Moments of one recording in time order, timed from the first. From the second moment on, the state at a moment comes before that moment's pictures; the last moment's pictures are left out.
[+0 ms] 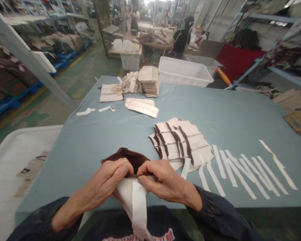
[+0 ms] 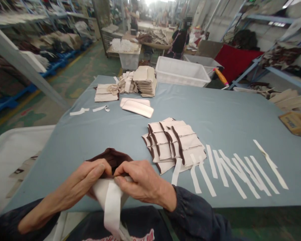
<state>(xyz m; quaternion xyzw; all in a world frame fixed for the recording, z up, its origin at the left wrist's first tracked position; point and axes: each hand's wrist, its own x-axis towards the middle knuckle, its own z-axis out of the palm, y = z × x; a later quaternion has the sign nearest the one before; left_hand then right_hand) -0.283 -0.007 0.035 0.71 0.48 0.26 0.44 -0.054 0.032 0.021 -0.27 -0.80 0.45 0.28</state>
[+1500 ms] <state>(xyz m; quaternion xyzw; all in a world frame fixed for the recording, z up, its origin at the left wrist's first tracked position) -0.286 -0.022 0.028 0.77 0.41 0.25 0.41 -0.055 0.025 0.027 -0.19 -0.88 0.37 0.24</state>
